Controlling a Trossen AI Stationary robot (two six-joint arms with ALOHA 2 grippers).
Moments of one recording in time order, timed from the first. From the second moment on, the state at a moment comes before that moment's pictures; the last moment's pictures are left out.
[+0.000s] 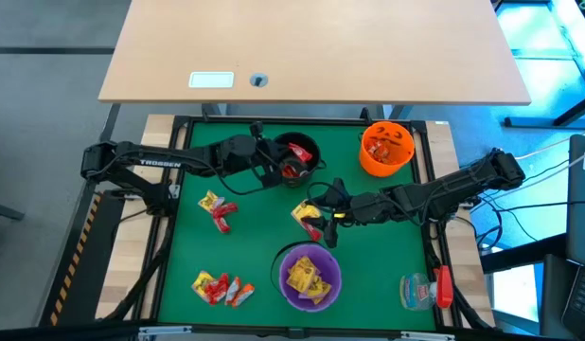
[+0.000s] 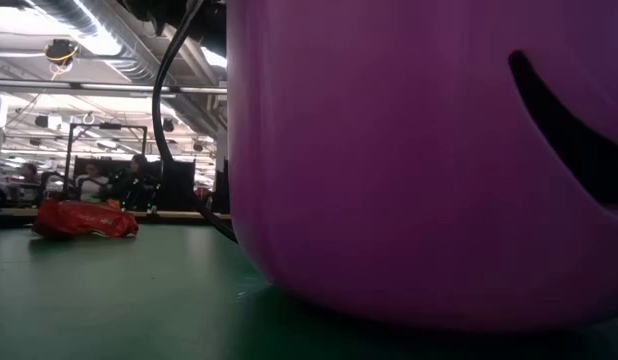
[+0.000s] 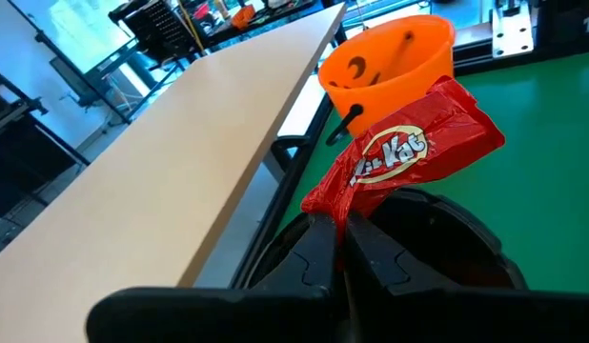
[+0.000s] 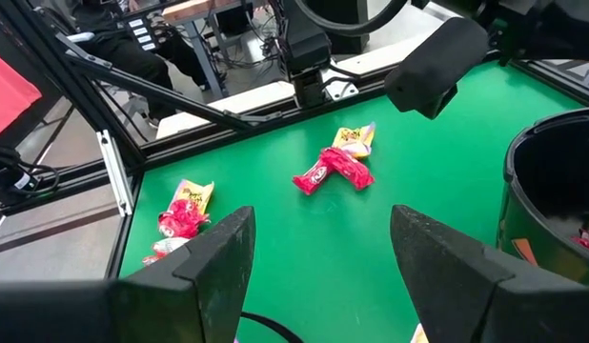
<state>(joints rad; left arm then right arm) 0.18 1.38 0.91 0.13 -0.37 0.32 0.31 1.40 1.05 -0.03 0.35 0.42</state>
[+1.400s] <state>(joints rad) 0.23 1.39 0.91 0.03 -0.35 0.29 0.31 1.40 1.05 -0.03 0.37 0.44</state>
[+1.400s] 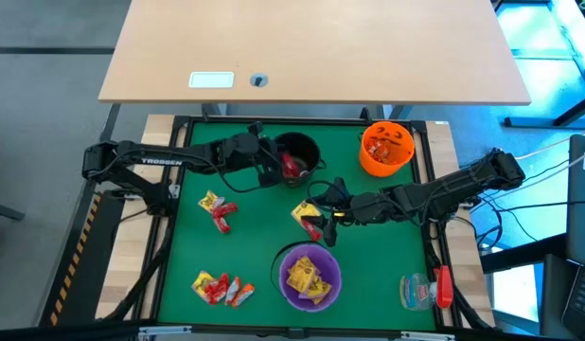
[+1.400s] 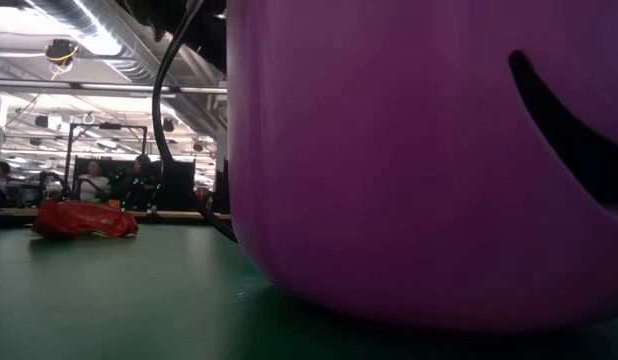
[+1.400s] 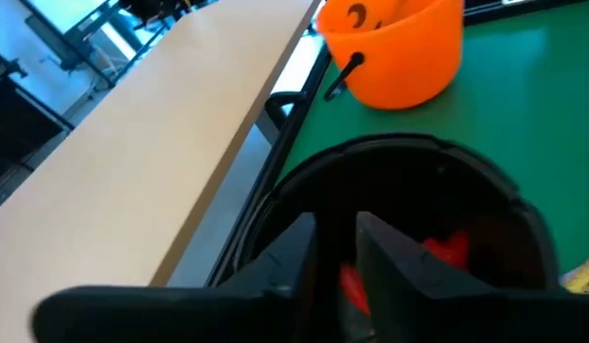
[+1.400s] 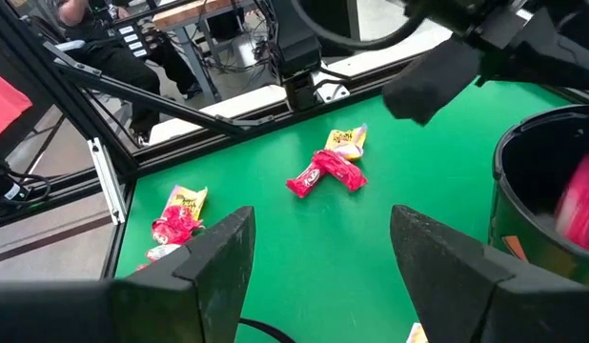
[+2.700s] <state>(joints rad) -0.05 1.27 1.05 0.00 -0.52 0.27 0.33 1.40 1.05 -0.13 0.42 0.59</state>
